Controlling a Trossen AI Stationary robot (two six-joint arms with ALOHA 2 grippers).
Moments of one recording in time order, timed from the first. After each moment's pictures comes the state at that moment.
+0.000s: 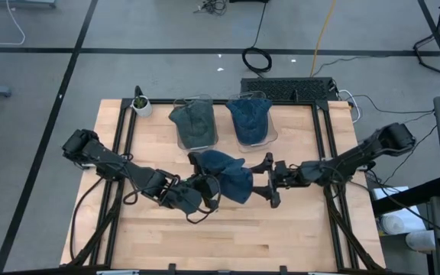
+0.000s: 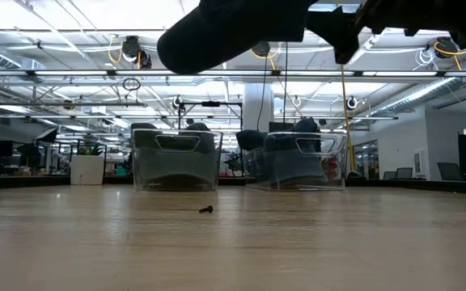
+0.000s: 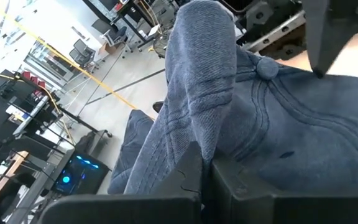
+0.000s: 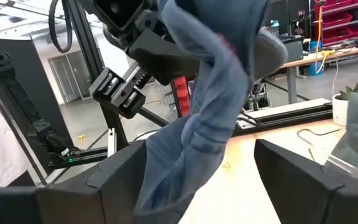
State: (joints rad) left arm -0.44 1.65 1.39 -0.26 -0.96 0.19; right arm 0.33 1.26 0.42 0.94 0.28 0.23
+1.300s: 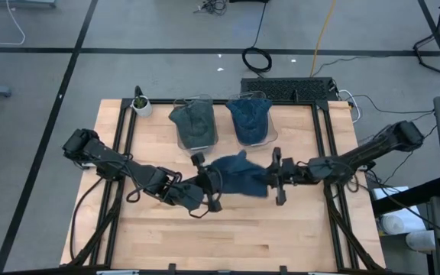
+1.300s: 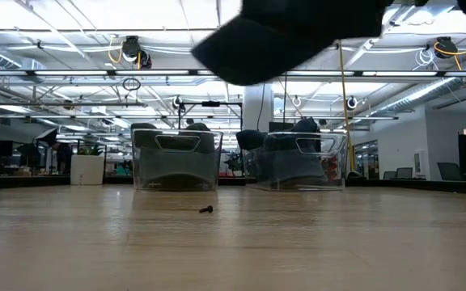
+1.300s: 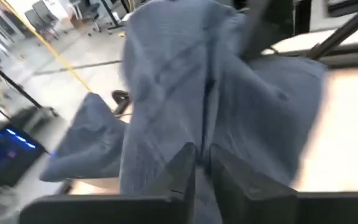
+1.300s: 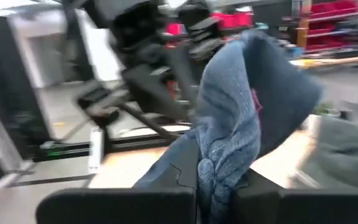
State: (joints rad) left arm -0.41 1.65 1.39 -0.27 -0.81 -0.07; right arm 0.36 1.10 0.52 0.64 0.34 0.15
